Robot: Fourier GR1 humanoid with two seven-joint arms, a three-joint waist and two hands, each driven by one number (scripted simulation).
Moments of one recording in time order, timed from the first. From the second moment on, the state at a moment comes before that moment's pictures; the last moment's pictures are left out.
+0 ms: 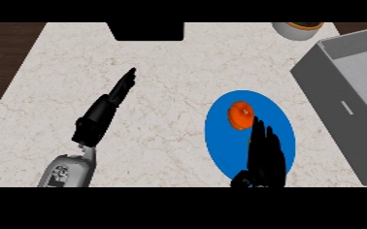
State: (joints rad) left arm -0.18 0.13 -0.13 -1.54 -0.10 -0.13 0.06; right arm 0.06 -0.03 0.44 -1.62 1.14 0.06 0.91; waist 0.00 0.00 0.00
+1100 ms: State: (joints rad) left arm -0.18 0.10 -0.10 -1.54 -0.13 -0.16 0.07; right arm 0.10 -0.25 0.43 -1.62 1.14 -0.01 0.57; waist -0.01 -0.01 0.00
